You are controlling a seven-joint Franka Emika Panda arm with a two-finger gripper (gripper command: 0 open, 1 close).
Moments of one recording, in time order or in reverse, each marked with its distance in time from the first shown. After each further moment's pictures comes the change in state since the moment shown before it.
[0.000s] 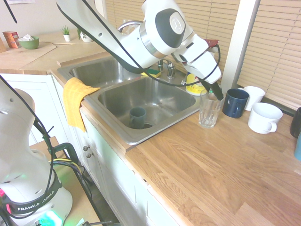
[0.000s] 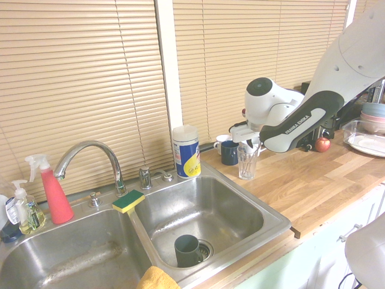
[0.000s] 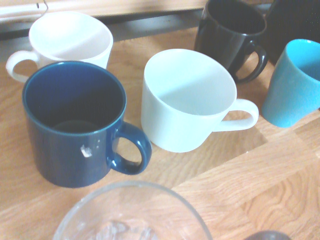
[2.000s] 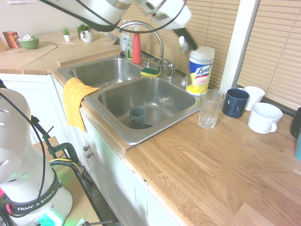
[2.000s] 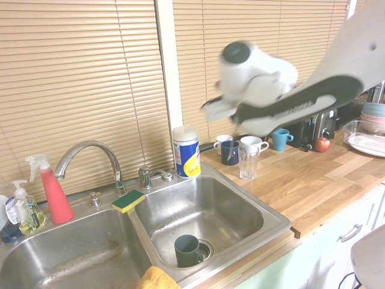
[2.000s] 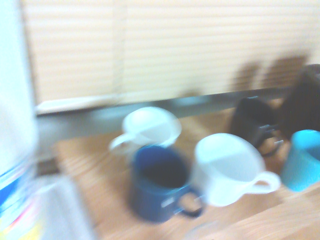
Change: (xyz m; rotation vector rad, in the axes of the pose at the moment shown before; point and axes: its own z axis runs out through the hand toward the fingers) arm -0.077 -0.060 -0.159 0.130 0.087 -0.135
